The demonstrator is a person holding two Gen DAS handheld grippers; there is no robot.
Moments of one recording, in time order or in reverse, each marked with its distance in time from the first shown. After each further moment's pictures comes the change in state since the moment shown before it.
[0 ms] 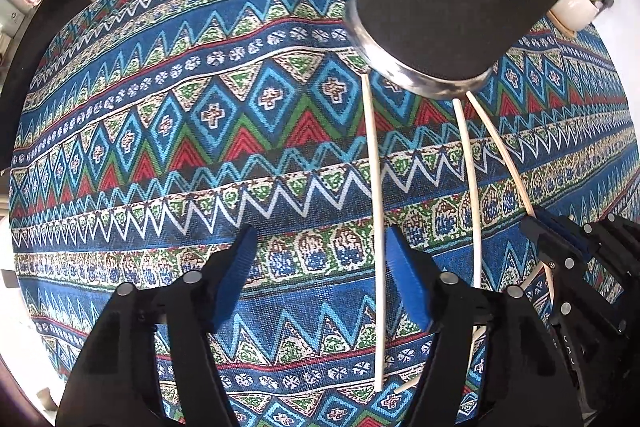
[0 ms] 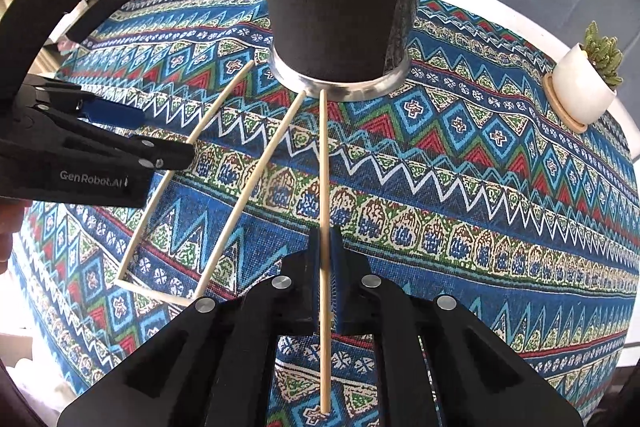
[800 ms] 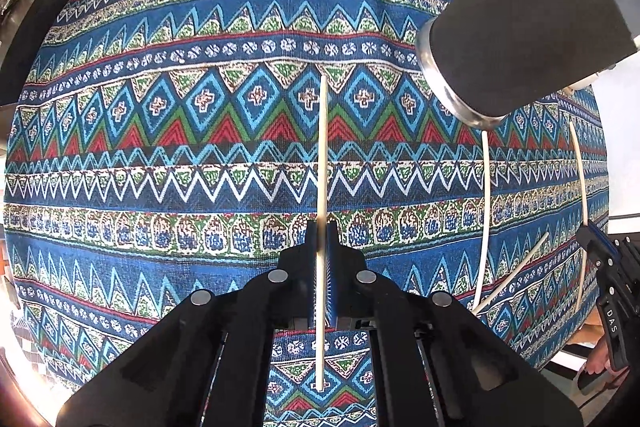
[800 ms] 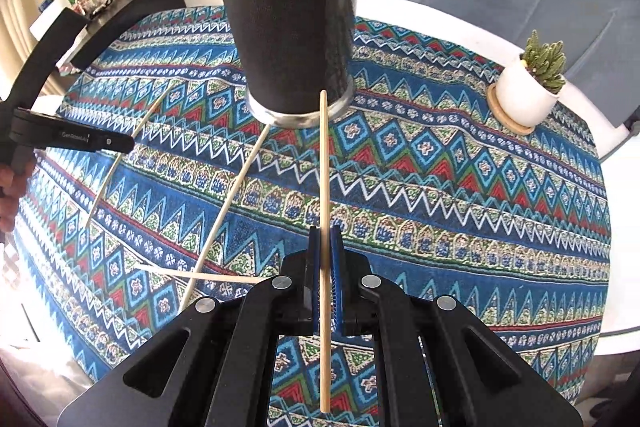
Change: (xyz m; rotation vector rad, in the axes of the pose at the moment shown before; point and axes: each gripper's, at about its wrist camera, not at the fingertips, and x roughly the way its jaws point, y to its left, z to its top) left arm -0.039 0.183 -0.042 -0.139 0.018 -0.119; right arm -0.076 -0.035 -0.001 0.030 -0.058 -0.051
